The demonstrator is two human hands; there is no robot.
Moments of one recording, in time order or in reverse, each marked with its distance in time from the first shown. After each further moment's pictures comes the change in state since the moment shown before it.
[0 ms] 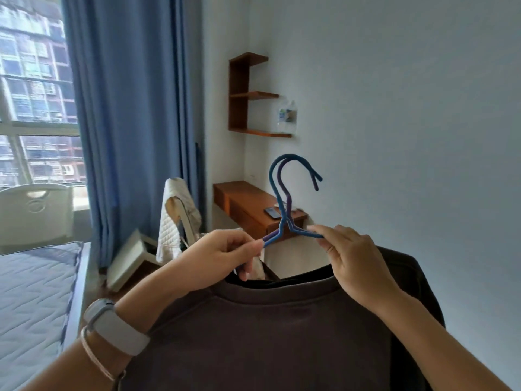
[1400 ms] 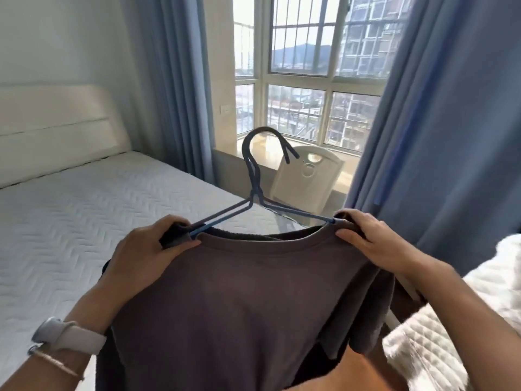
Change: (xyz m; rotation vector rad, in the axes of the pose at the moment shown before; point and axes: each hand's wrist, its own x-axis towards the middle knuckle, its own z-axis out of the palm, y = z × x) left_hand 0.108 -0.465 -0.497 0.728 1.200 -0.959; right_hand 0.577 -0.294 0.762 0.901 -0.831 -0.673
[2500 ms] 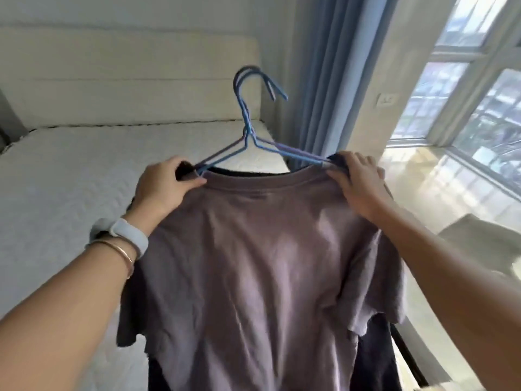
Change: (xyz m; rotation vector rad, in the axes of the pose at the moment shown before) left_hand 0.508 -0.192 0.105 0.378 0.532 -0.731; right_hand 0.743 0.038 0.148 0.052 0.006 -0.578
